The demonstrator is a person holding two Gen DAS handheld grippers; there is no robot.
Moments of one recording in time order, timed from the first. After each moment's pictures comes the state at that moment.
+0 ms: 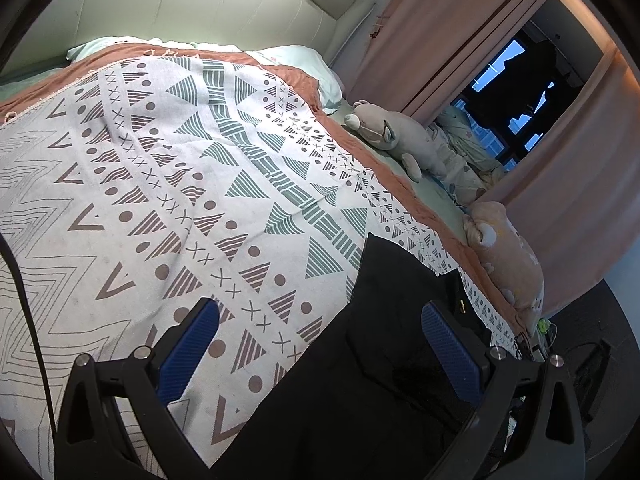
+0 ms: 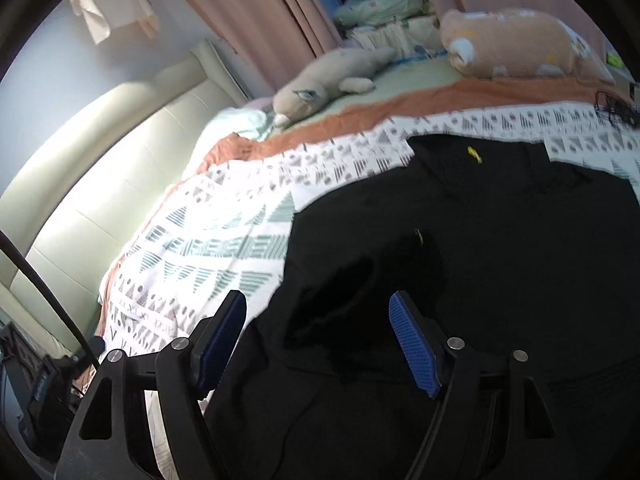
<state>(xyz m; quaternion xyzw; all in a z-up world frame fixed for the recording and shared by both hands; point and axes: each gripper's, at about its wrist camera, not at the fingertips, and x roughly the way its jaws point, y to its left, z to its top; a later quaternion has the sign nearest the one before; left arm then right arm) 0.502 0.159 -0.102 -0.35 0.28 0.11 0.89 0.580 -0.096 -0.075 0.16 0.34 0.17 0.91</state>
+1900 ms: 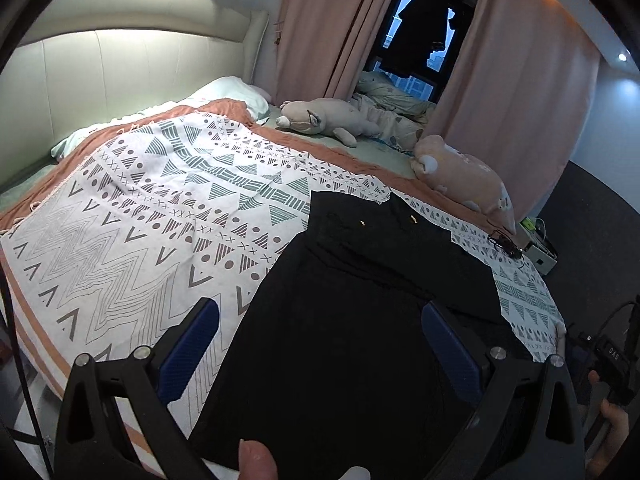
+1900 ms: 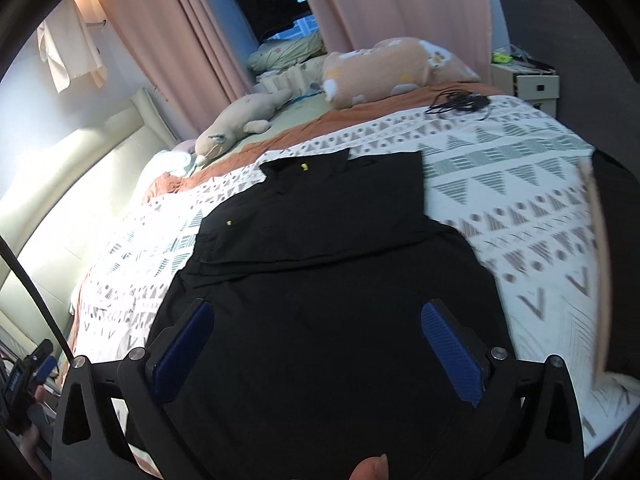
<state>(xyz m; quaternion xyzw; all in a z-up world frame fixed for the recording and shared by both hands) 0.307 0.056 -0.025 -0.17 0.29 0.03 0.94 0.297 -0.227 -0.053 0.17 0.28 0.04 0.94</state>
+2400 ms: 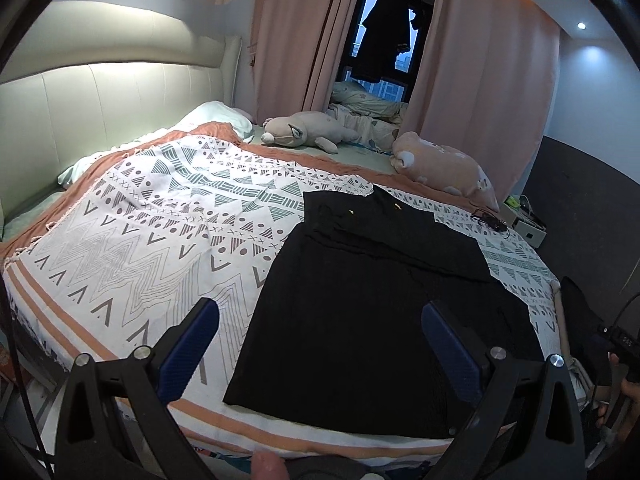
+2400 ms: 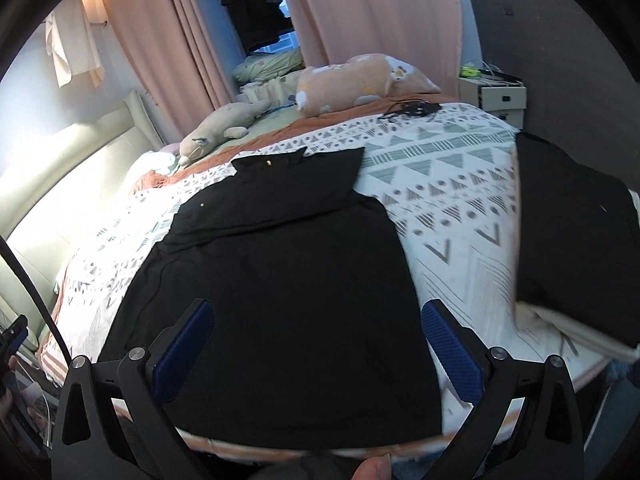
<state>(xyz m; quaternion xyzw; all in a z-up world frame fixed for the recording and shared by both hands) 0.212 0.054 -0.034 -0.12 0.26 0.00 0.96 0.157 -0.263 -0.078 0.16 0.27 0.01 0.95</state>
